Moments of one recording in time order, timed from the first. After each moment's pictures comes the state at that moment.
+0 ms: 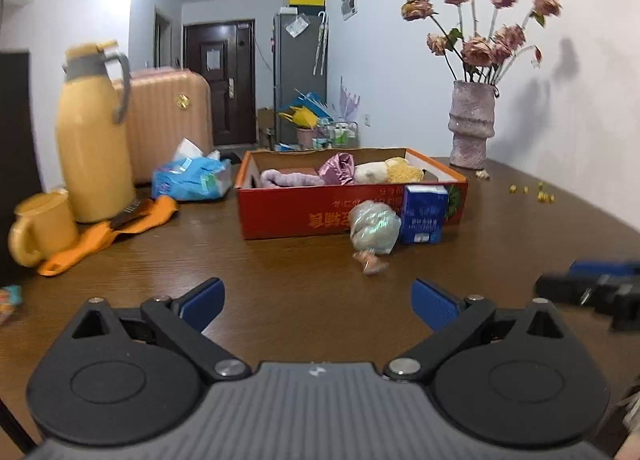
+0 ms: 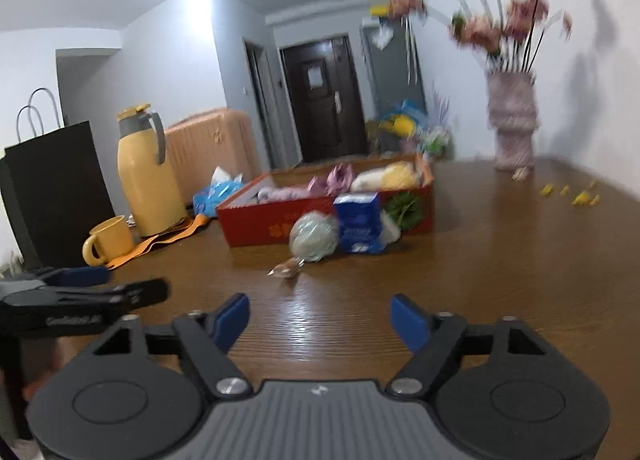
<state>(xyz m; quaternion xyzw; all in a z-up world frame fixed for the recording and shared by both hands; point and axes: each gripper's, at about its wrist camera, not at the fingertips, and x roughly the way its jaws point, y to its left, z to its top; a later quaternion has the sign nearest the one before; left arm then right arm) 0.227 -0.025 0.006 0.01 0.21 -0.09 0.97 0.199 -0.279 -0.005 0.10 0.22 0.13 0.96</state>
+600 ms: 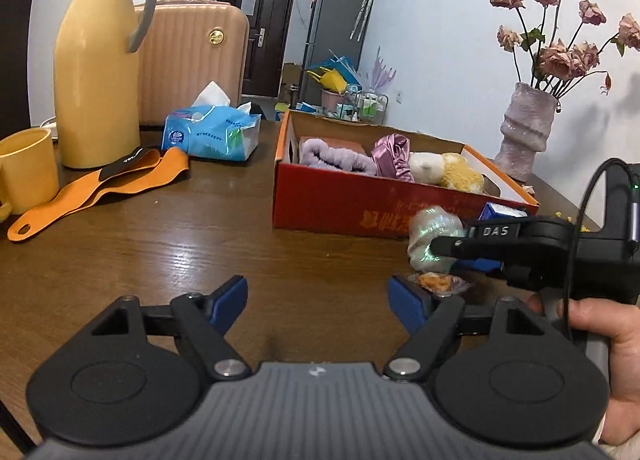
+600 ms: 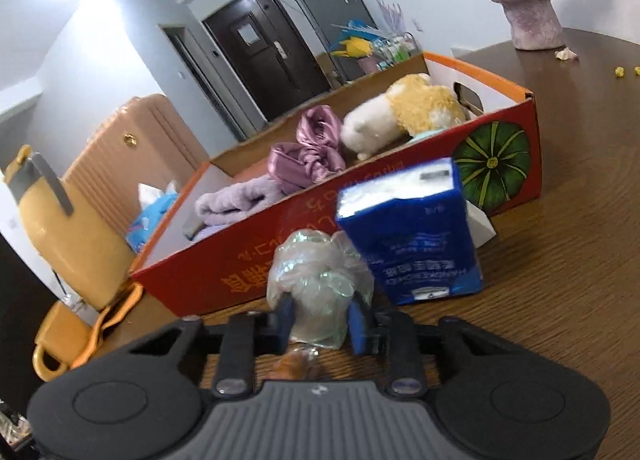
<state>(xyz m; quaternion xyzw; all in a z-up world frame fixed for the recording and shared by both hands) 0.313 0.018 -0.008 -0.07 0.27 -0.07 0.96 0.415 -0.230 -0.049 0.25 0.31 0.10 0.91</state>
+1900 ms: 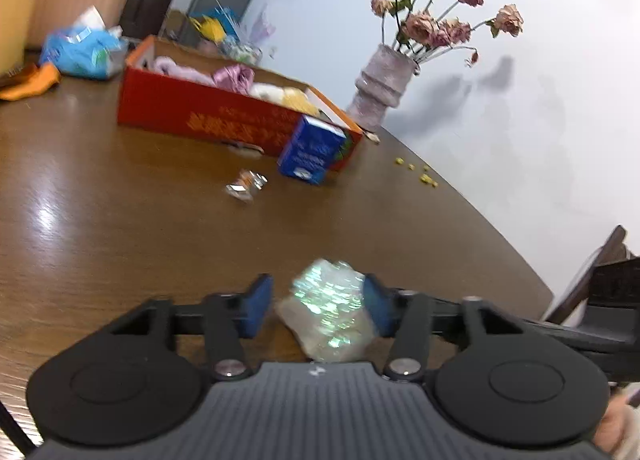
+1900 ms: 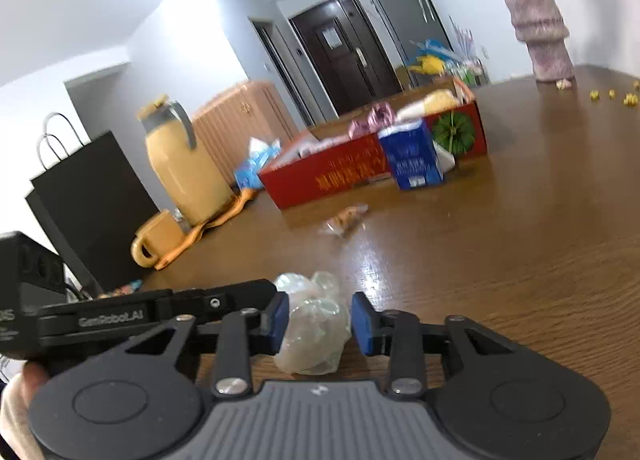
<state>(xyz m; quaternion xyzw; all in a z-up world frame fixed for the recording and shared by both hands) 0.240 -0.020 -0.028 -0.15 0.32 -0.29 0.89 0.209 -0.267 -0.042 0.19 0.28 0.19 0.92</state>
